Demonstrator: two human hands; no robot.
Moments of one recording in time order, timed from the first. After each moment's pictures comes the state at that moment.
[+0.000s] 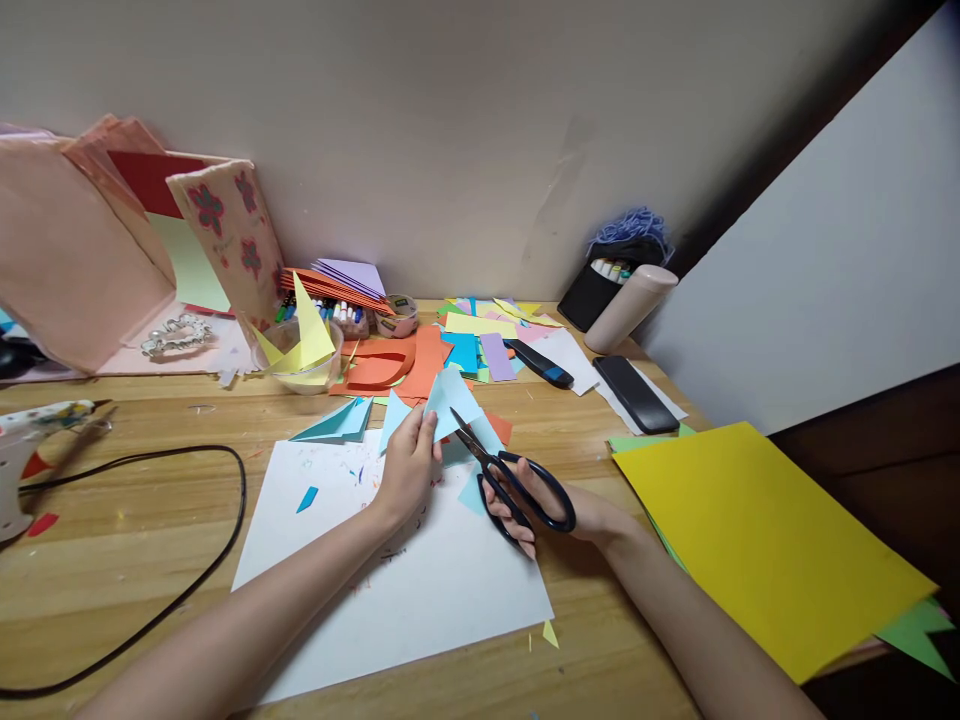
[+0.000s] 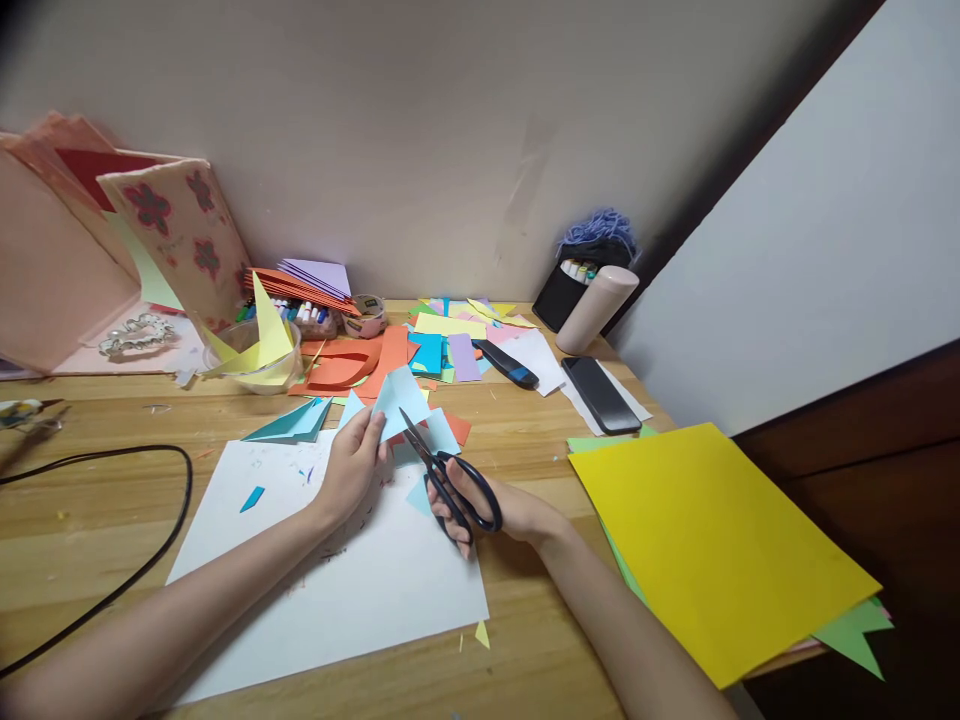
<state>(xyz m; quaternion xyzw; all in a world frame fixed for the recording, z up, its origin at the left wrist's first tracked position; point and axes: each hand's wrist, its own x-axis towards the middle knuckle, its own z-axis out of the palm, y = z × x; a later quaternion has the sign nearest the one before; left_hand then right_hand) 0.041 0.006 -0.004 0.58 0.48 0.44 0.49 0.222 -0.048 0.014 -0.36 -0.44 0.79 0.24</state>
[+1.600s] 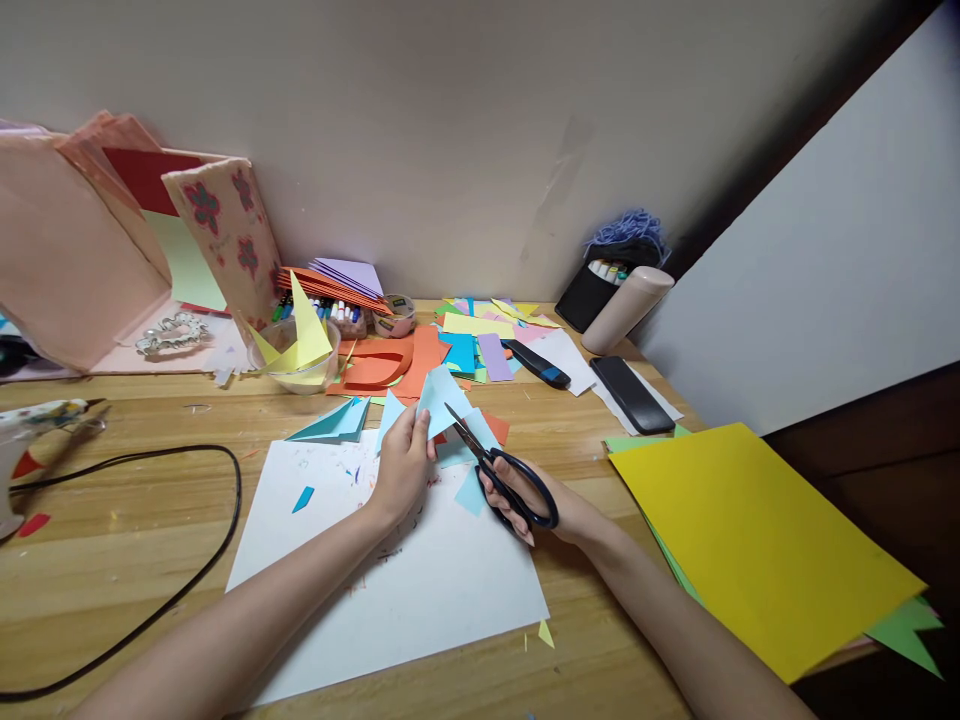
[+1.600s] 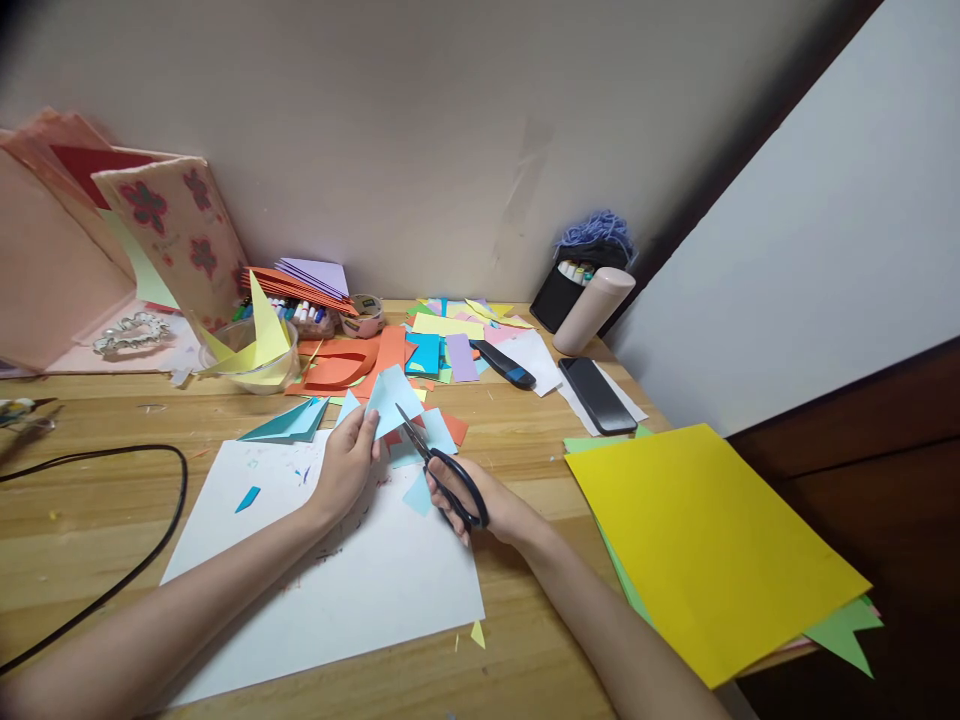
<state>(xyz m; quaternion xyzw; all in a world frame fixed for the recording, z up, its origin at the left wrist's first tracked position) 0.041 0.005 0.000 0.59 0.50 0.45 0.44 0.215 -0.045 0.008 -0.44 -0.44 0.73 0.28</state>
